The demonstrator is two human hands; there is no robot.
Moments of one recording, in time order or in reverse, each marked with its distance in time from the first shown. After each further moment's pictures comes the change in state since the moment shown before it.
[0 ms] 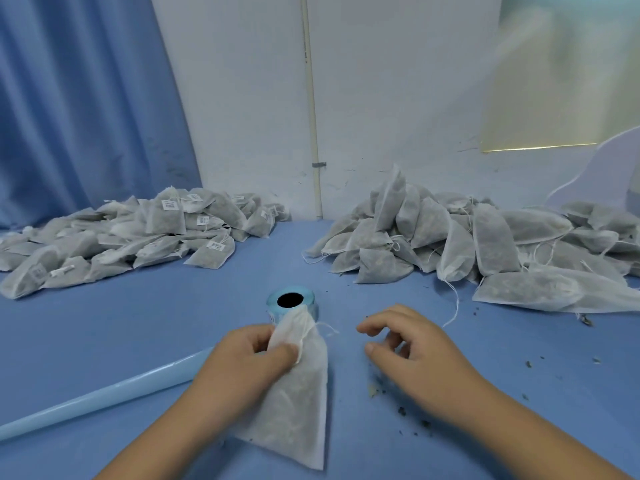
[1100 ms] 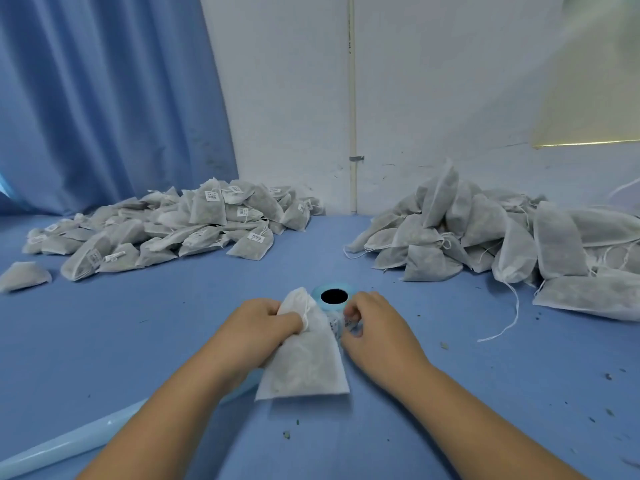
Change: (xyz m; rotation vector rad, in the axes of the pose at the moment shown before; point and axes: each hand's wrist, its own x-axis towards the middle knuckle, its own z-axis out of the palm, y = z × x) left_hand 0.034 -0.019 -0.060 0.041 -0.024 -0.139; right_hand 0.066 -0.019 0.101 -0.309 0.010 0.059
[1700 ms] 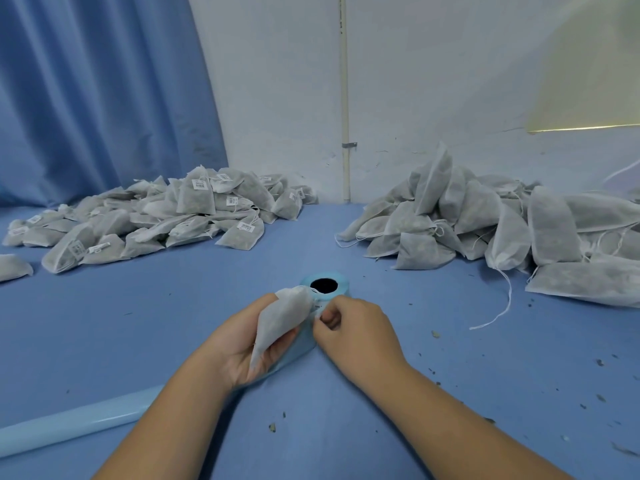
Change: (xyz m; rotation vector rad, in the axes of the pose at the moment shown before) left_hand 0.022 -0.018 0.018 -1.245 -0.326 -0.450; right_hand -0.005 -0.007 0.020 0.059 0.103 0.056
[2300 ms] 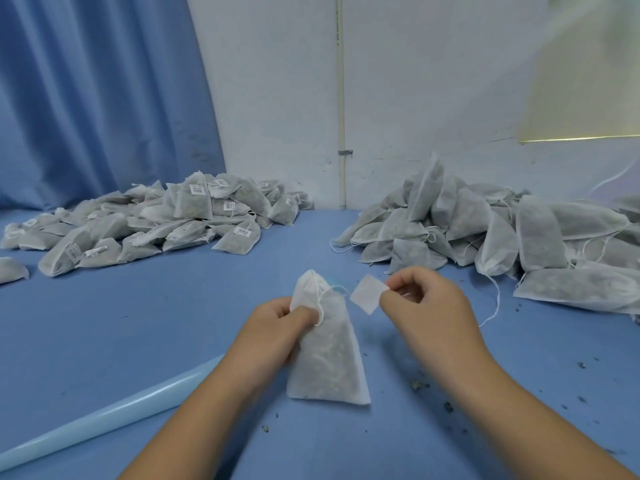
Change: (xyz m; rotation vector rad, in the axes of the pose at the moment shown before) left_hand -0.018 -0.032 0.030 0.906 0.172 0.487; right_hand -0.020 -0.005 -0.094 0.414 0.209 0.182
